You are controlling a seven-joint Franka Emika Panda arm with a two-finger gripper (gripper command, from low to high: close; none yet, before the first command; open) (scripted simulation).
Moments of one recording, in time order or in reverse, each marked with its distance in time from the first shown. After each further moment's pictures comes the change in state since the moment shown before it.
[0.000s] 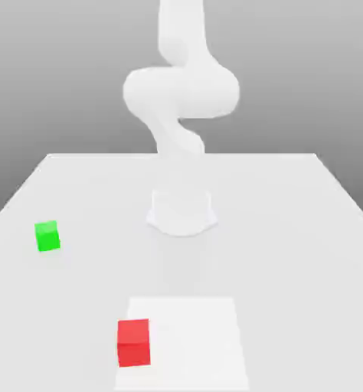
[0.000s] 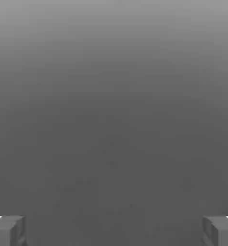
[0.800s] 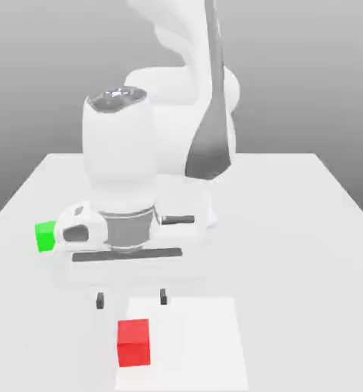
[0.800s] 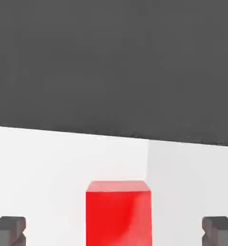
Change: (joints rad) arm -0.017 0.873 -0.127 -0.261 0.064 0.419 -0.302
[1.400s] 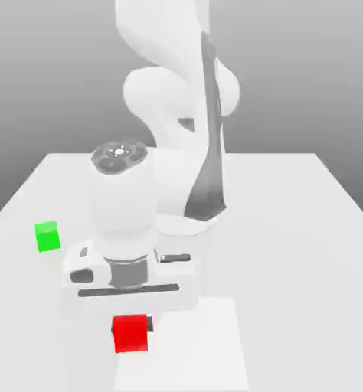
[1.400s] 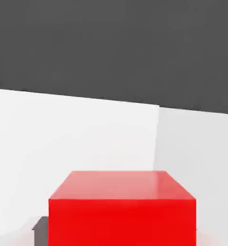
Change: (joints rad) arm -0.031 -0.029 0.006 -0.013 -0.029 -0.023 0.028
